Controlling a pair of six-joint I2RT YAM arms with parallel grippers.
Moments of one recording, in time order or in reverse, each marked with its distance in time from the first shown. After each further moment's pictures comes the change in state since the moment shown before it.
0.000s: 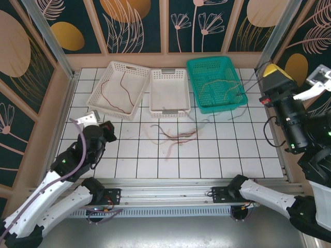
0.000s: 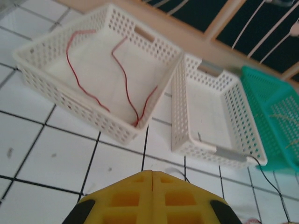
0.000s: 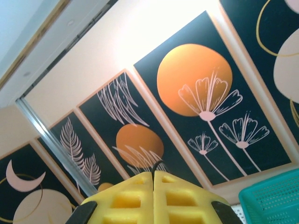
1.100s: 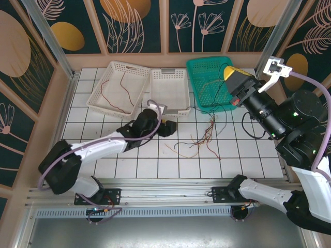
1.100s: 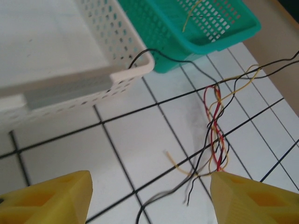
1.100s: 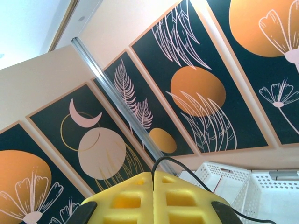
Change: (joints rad) left arm -0.168 0.889 0.086 0.742 0.523 0.222; right arm 0.000 0.102 -0.042 0.026 -0.372 0.105
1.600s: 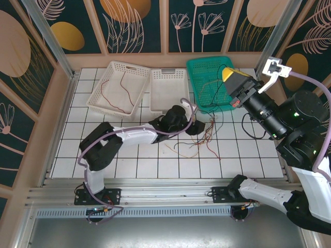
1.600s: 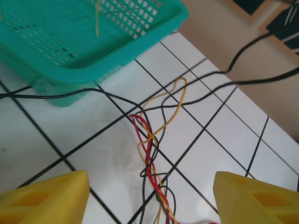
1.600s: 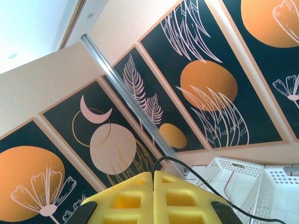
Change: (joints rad) left arm -0.108 0.436 0.336 0.177 0.131 0.100; right arm 0.000 -0.002 0.002 0.000 -0.046 0.033
